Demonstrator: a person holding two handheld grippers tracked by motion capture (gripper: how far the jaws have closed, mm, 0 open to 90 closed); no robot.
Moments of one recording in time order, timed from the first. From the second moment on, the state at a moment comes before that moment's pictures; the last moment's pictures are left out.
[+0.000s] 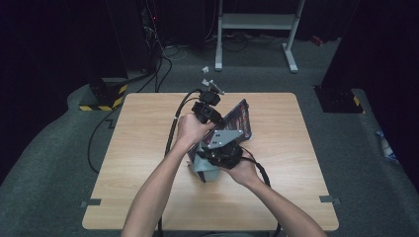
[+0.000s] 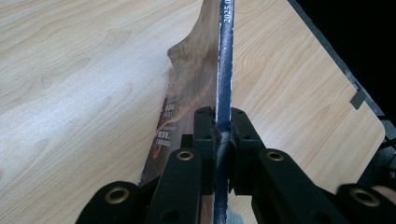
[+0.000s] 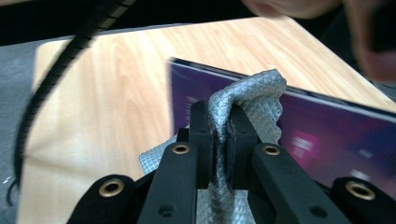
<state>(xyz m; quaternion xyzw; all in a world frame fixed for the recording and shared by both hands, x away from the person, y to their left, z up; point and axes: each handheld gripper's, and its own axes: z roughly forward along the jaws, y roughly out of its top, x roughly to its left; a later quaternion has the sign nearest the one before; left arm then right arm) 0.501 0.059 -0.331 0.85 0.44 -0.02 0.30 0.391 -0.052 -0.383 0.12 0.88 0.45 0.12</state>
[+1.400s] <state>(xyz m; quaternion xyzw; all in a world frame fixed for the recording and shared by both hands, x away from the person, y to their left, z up) 0.495 0.061 -0.321 0.85 0.43 -0.03 0.30 0.391 -0.042 -0.457 0.11 0.92 0.37 0.12</state>
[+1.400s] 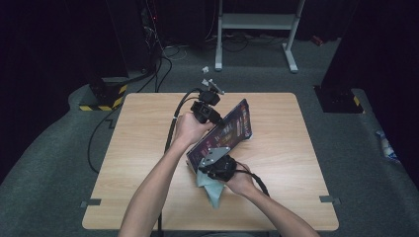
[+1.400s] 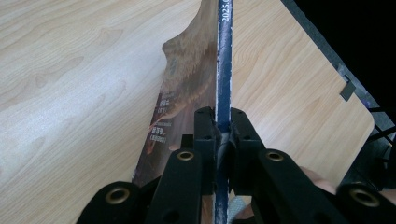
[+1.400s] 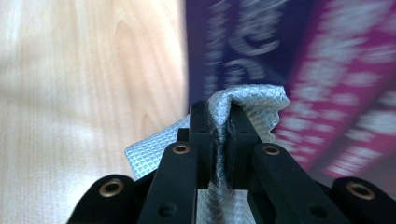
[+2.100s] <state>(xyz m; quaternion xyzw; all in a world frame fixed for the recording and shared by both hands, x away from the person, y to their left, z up) 0.494 0.067 -0.315 0.85 0.42 -0.03 0.30 0.397 -0.050 -0.466 0.11 0.92 0.35 0.13</state>
